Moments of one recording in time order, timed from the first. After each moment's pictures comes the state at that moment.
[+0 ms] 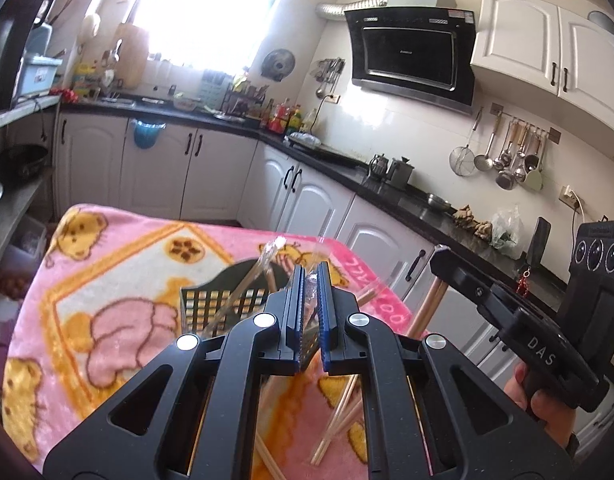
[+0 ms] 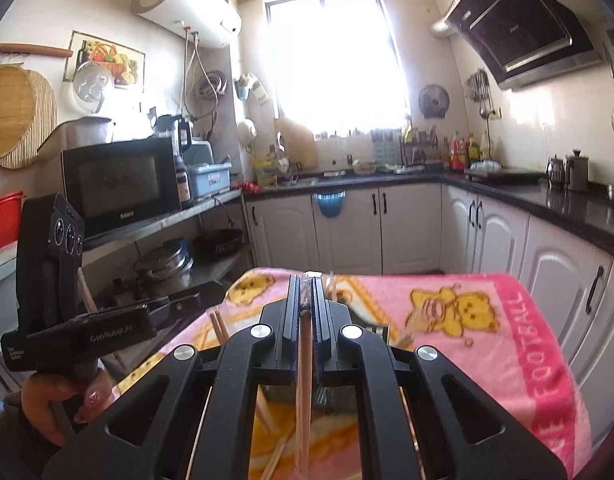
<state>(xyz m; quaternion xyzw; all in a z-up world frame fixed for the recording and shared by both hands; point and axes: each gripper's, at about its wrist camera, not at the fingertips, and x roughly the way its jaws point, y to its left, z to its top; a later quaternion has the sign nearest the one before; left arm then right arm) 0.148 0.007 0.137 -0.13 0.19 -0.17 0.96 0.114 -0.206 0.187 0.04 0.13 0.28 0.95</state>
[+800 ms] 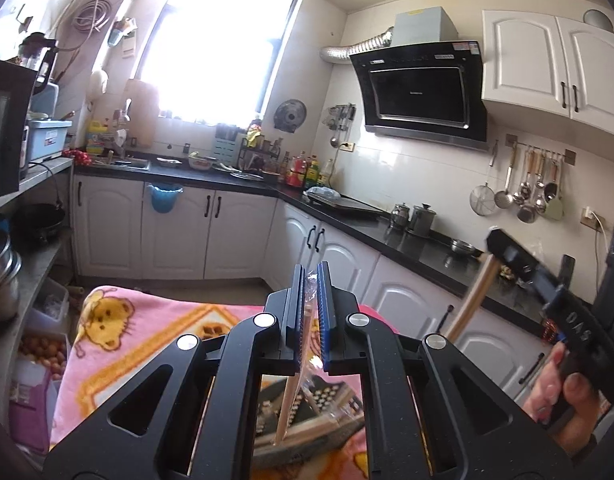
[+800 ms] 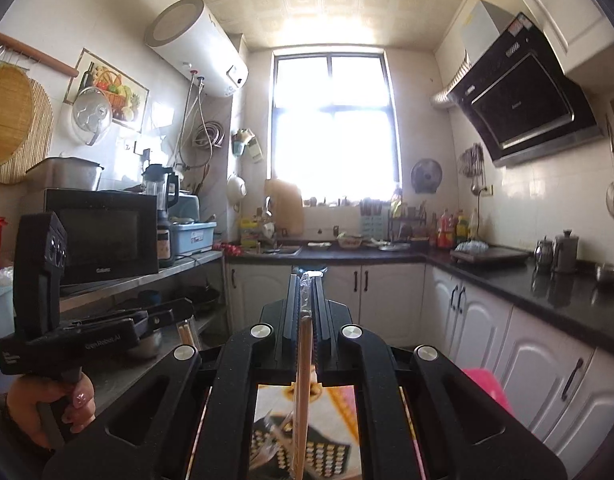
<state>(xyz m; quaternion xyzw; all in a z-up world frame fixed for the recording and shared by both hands) 0.194 0.031 0.210 -0.11 0.12 -0.12 0.98 0.154 -0.203 0.270 0.01 0.01 0.25 0.97</state>
